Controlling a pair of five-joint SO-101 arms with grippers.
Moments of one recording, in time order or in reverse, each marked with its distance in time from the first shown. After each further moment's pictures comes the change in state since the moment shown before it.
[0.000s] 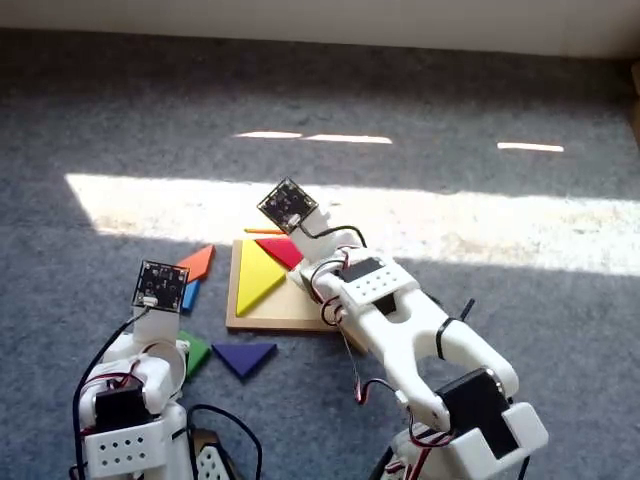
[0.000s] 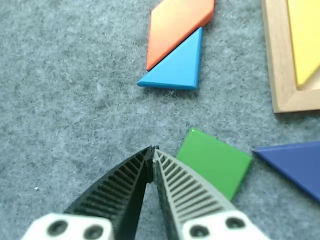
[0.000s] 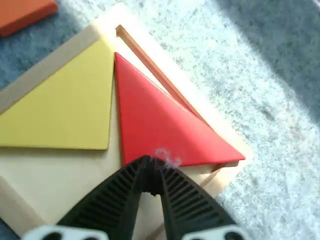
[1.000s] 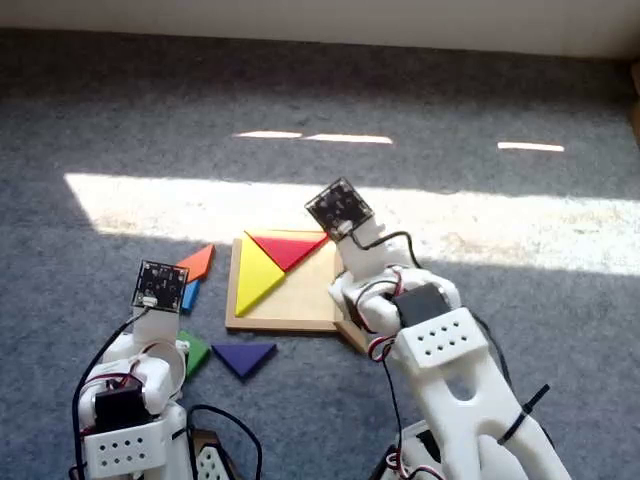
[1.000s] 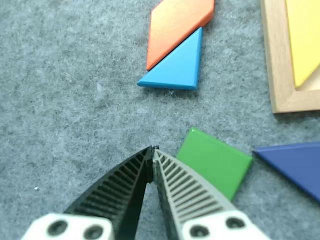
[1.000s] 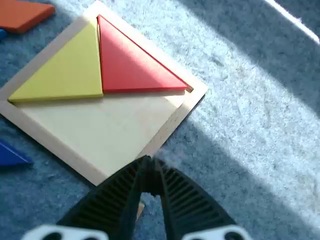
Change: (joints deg) left arm 0.0 0.0 0.0 0.0 0.0; right arm 5.1 -36.1 8.3 30.9 -2.6
